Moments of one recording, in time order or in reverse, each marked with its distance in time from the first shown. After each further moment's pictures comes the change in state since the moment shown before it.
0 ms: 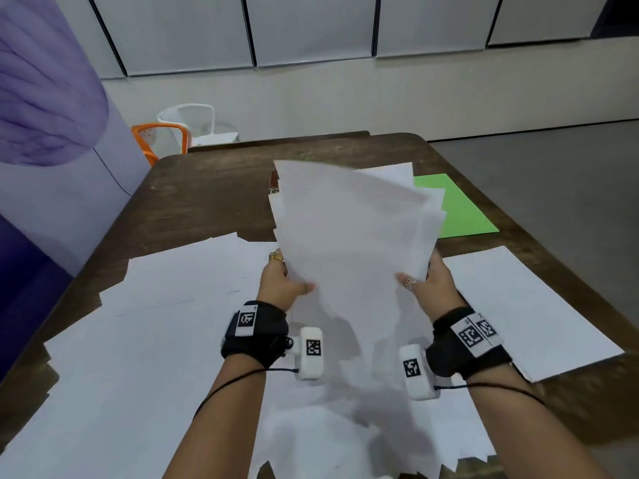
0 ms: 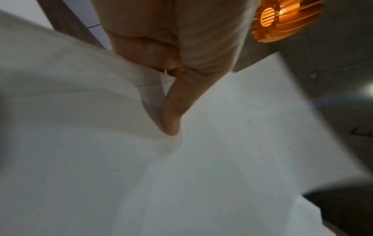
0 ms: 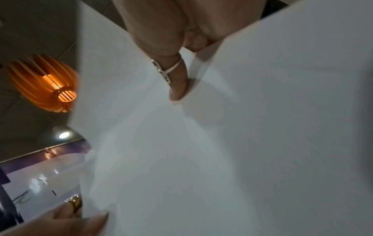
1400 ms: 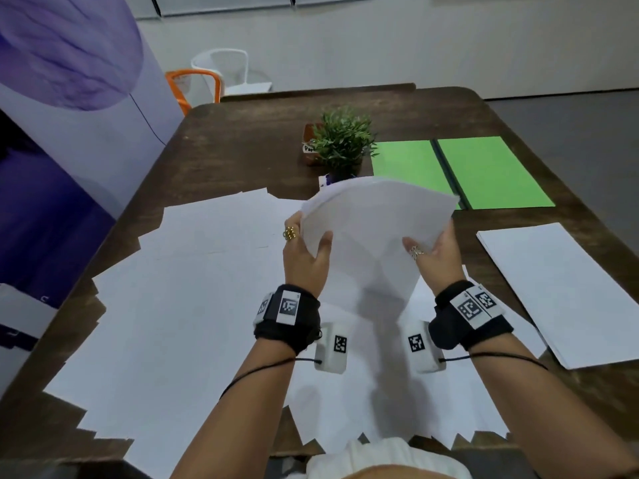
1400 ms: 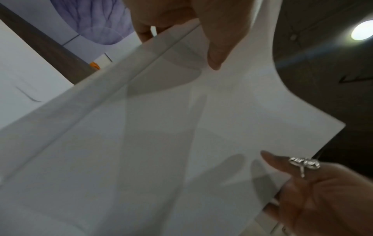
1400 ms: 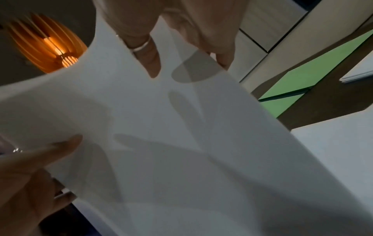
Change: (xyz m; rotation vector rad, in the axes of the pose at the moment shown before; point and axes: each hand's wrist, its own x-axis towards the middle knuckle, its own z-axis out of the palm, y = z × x) left_hand -0.028 -0.022 0.008 0.110 0.352 0.315; right_hand 0.005 0.014 0.045 0.097 -0.051 -0.067
